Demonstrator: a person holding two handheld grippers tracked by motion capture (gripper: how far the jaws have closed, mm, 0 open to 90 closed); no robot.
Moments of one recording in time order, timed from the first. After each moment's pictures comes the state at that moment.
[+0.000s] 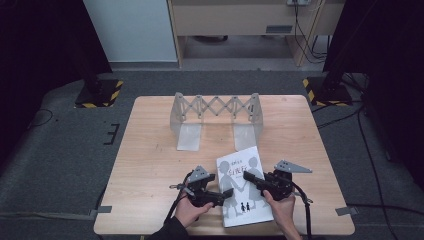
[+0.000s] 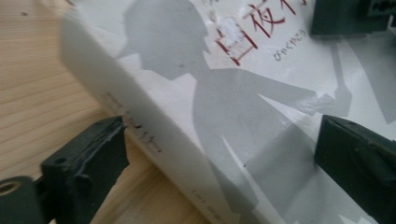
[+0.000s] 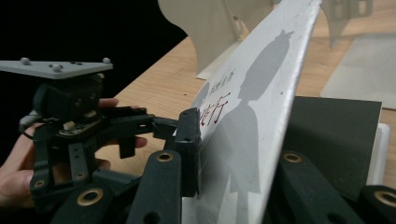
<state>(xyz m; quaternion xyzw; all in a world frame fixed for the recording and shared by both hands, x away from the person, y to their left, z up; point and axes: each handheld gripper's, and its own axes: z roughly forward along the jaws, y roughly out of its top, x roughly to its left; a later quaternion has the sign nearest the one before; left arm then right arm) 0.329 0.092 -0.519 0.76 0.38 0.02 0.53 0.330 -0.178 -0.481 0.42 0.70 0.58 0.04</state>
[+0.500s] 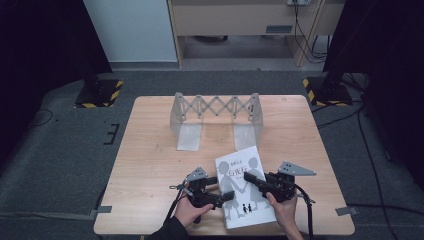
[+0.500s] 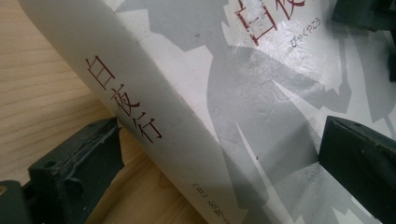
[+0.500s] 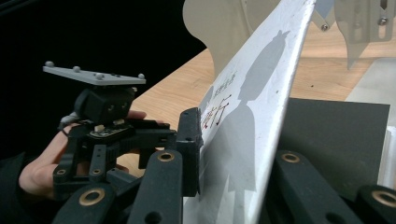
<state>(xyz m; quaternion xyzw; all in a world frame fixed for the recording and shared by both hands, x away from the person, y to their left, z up) 0.332 0.097 -0.529 0.73 0.39 -0.04 0.56 0.326 -0.183 -0.477 0.38 0.69 0.62 0.04</state>
